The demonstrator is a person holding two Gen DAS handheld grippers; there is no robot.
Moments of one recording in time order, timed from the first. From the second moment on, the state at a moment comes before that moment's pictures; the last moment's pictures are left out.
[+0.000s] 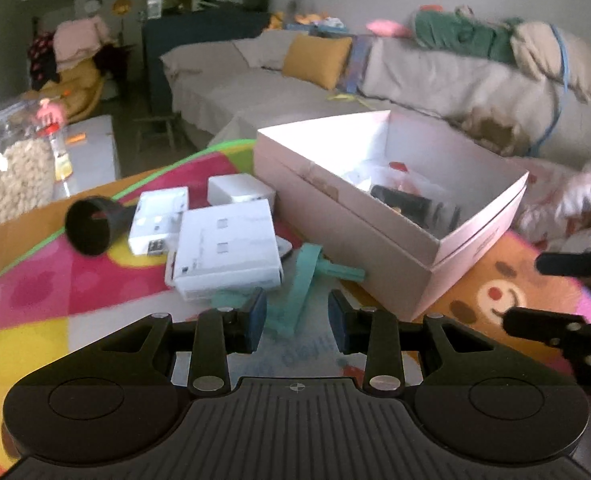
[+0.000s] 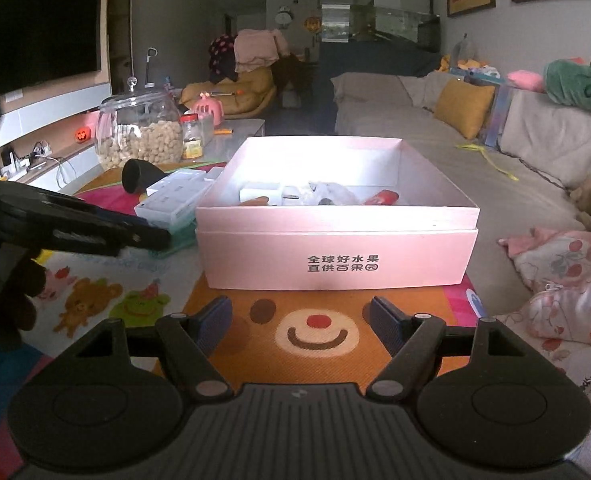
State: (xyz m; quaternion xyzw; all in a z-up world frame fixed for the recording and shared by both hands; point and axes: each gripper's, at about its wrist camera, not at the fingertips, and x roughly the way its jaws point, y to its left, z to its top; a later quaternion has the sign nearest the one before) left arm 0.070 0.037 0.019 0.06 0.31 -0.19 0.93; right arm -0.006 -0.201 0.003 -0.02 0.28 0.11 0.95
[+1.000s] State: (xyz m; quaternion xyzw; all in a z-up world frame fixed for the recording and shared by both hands) left arm -0.014 0.165 0.009 -0.11 0.29 -0.04 0.95; right arm 0.062 -0.113 0.096 0.00 0.28 0.25 0.93
